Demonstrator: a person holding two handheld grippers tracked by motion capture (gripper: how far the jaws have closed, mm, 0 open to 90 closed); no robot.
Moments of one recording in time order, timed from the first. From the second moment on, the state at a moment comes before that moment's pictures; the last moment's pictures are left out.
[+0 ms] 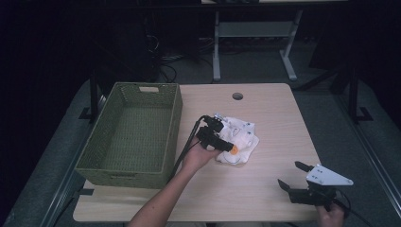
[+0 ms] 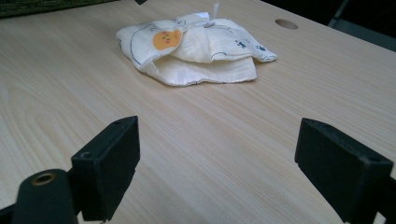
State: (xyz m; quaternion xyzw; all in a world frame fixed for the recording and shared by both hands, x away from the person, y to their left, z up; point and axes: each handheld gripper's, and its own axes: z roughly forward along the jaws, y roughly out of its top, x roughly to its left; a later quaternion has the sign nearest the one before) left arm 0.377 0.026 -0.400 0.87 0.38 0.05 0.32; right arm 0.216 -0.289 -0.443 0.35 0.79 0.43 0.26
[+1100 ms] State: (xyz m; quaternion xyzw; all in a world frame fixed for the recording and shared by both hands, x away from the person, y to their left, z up) left arm 0.321 0.058 -0.409 0.86 0.36 0.07 0.35; right arm 0.216 -0.284 -0.445 0.35 0.80 0.42 0.26
